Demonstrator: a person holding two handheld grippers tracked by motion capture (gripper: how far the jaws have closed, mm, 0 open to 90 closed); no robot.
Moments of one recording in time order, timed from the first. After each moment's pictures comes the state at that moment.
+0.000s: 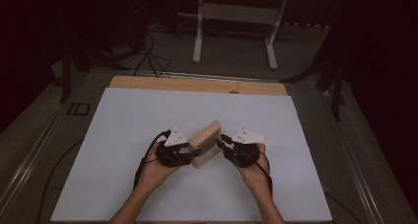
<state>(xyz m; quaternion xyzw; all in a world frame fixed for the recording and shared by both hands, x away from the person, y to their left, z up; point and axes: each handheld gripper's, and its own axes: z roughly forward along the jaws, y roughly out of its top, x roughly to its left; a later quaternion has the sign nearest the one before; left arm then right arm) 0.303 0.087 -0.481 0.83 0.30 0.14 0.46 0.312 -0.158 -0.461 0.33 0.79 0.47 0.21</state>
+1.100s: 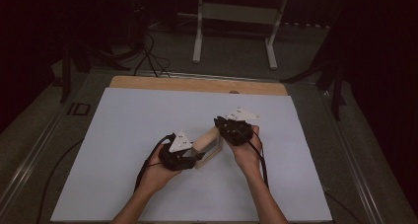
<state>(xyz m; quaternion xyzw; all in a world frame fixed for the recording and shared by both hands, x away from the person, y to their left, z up) 0.299 0.080 -0.484 0.83 0.28 0.16 0.45 0.359 -0.135 -0.444 0.36 0.78 0.45 0.23</state>
